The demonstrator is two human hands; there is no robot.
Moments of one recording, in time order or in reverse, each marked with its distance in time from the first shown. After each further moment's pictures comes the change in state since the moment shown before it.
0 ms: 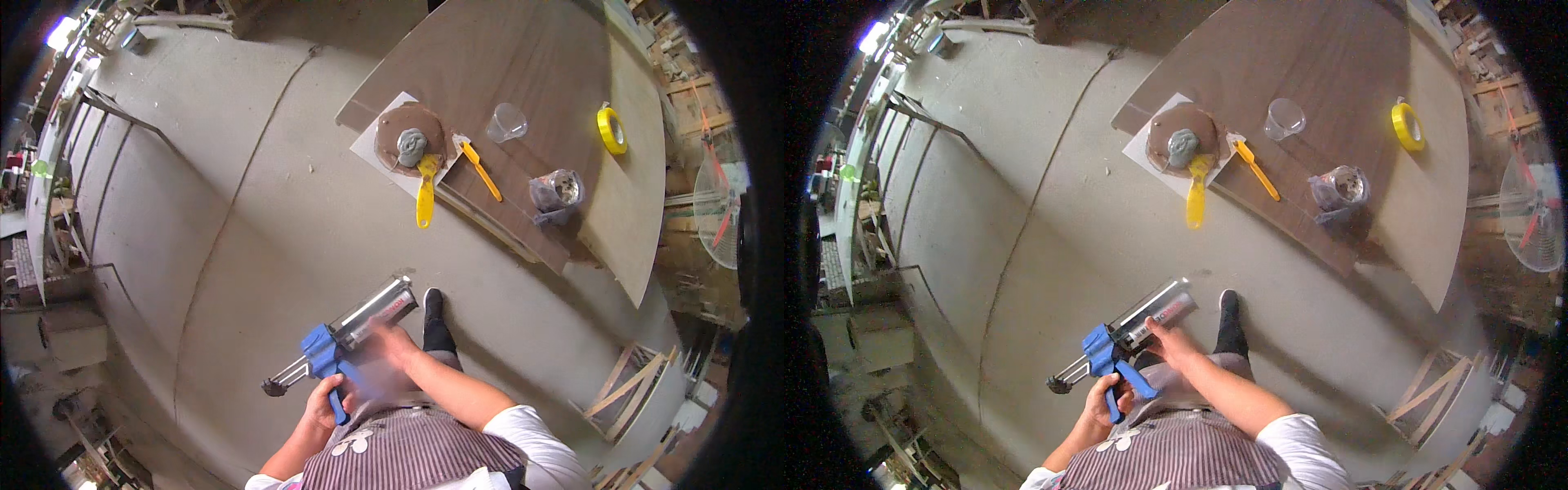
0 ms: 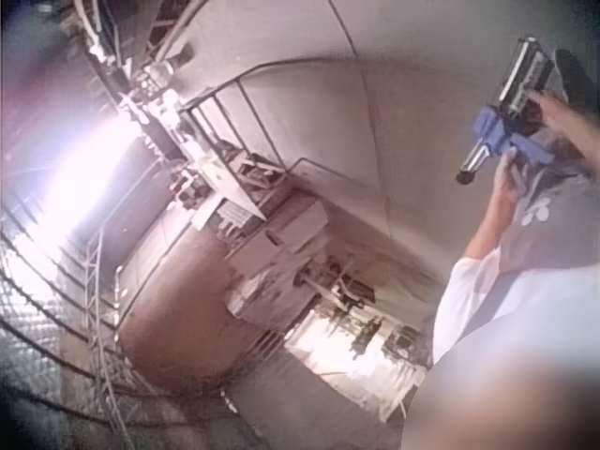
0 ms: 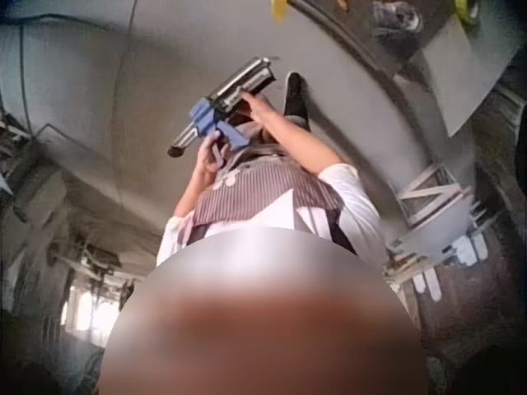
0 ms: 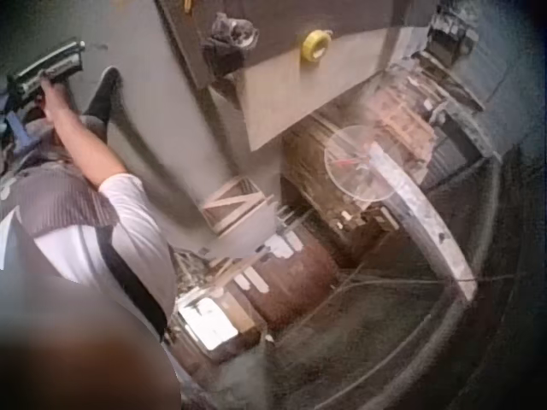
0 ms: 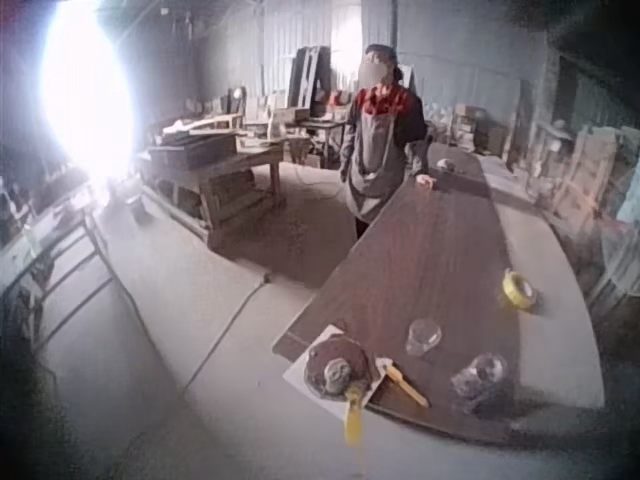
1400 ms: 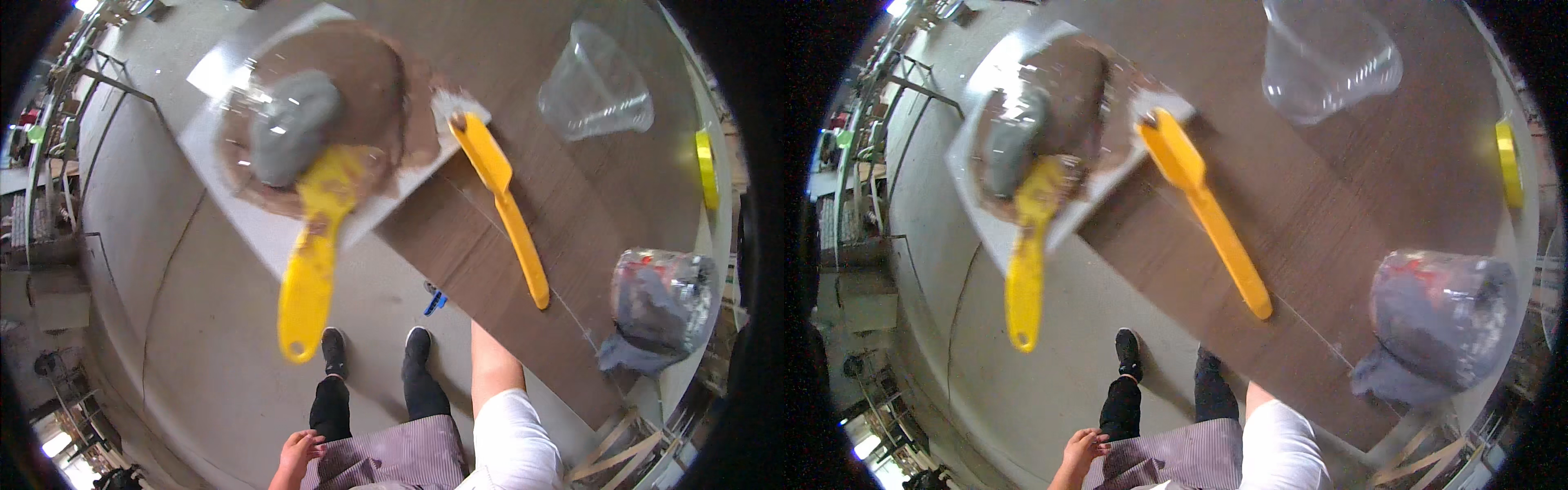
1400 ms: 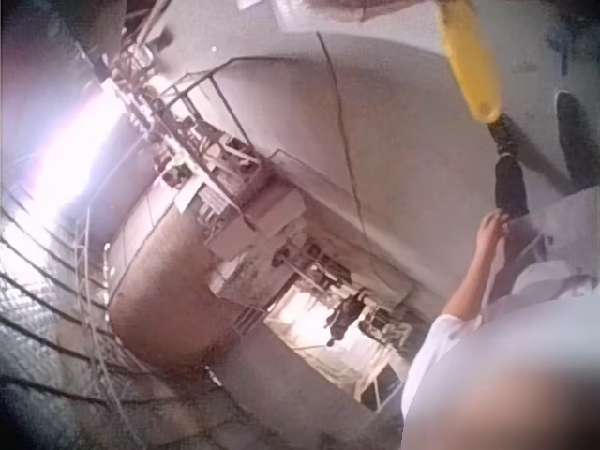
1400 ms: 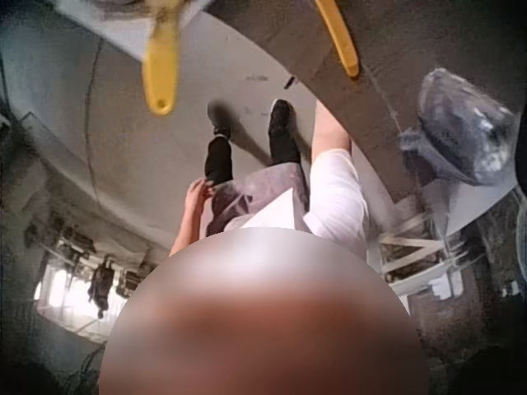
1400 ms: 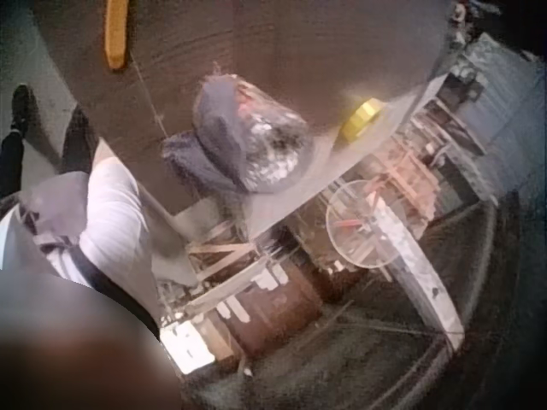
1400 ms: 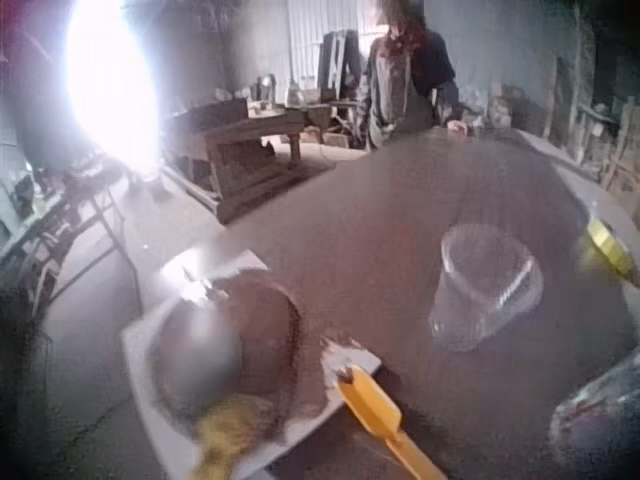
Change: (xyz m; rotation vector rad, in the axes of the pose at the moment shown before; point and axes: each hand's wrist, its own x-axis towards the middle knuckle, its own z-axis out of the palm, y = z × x) left_hand 0.179 -0.113 -0.111 0.351 0.719 0.247; right_hand 0.299 -0.207 -0.398 -1.084 0.905 -0.430
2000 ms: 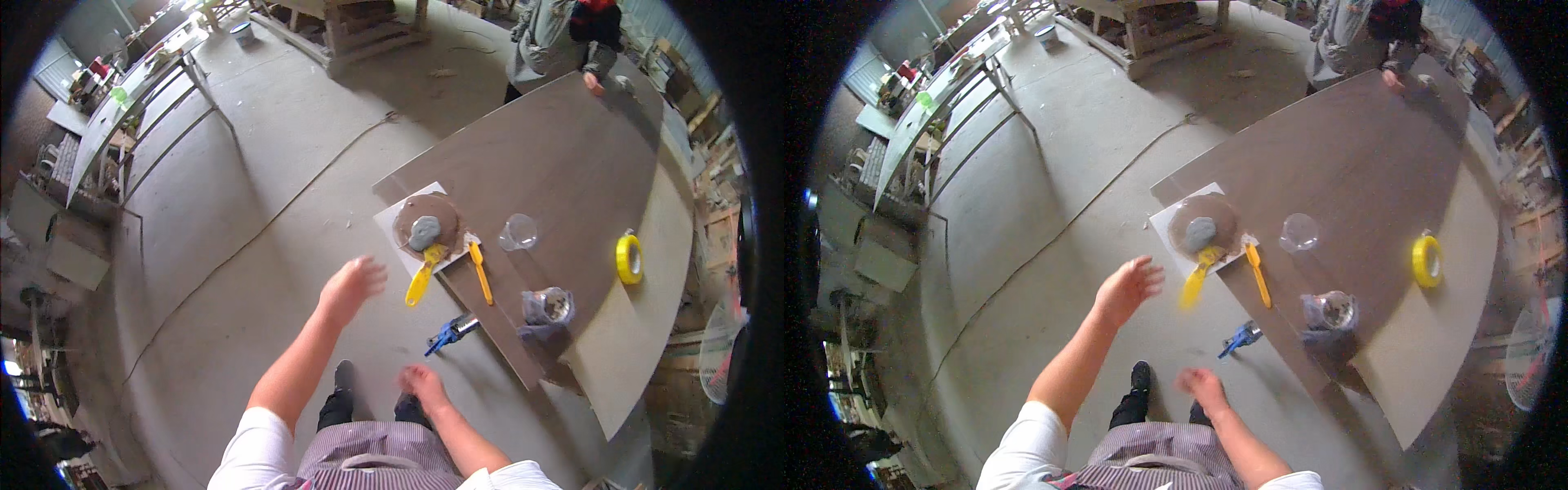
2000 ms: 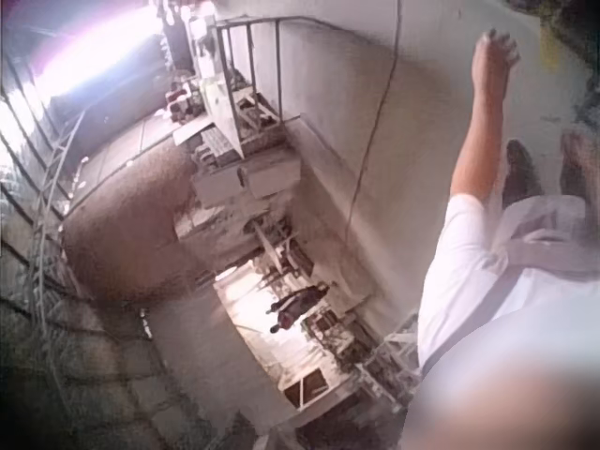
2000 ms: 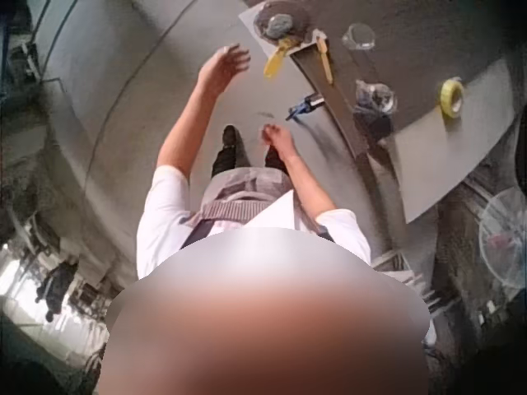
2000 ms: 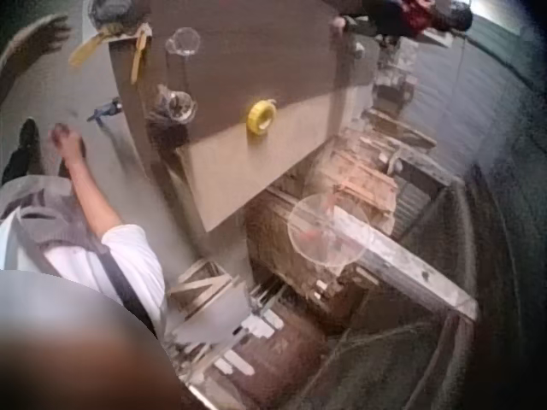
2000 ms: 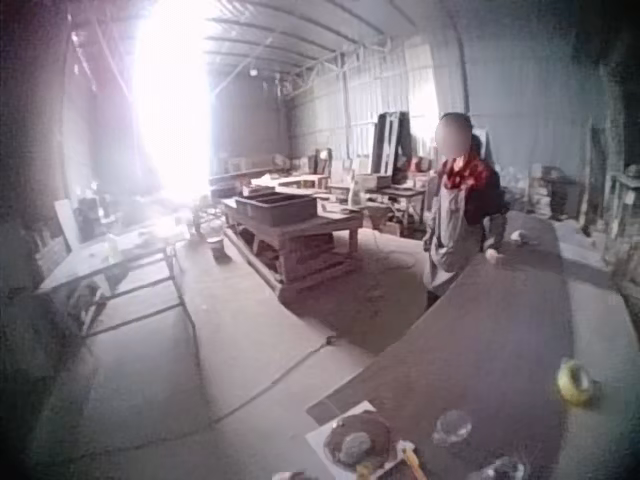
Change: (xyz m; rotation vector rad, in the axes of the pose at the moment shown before) left_hand -0.112 0.348 0.183 -0.271 -0.894 0.703; right_hand -0.356 -0.196 -0.178 0.727 -0.862 0.060
